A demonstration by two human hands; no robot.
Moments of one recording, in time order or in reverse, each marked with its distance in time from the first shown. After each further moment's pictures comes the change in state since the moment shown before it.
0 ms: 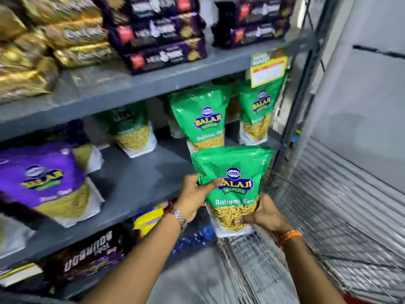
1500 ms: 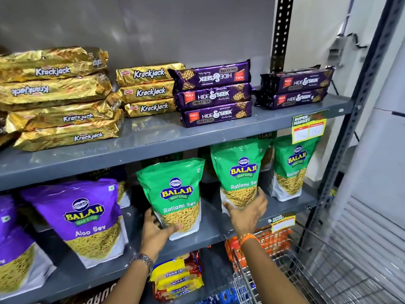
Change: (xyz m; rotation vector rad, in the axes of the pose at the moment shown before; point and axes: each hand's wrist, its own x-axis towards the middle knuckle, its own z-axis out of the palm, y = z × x) left_hand 0.044 -0.027 -0.206 0.135 0.505 0.148; right_hand 0.171 -0.054 0.122 -0.306 0.908 -0.211
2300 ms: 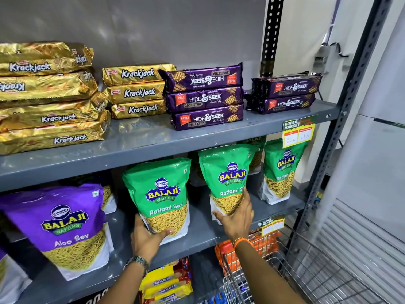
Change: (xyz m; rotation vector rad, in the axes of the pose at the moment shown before) left_hand 0.014 -0.016 0.009 0.242 0.165 0.005; right_hand 0.016 0.034 0.007 -0.195 -0.146 -0.161
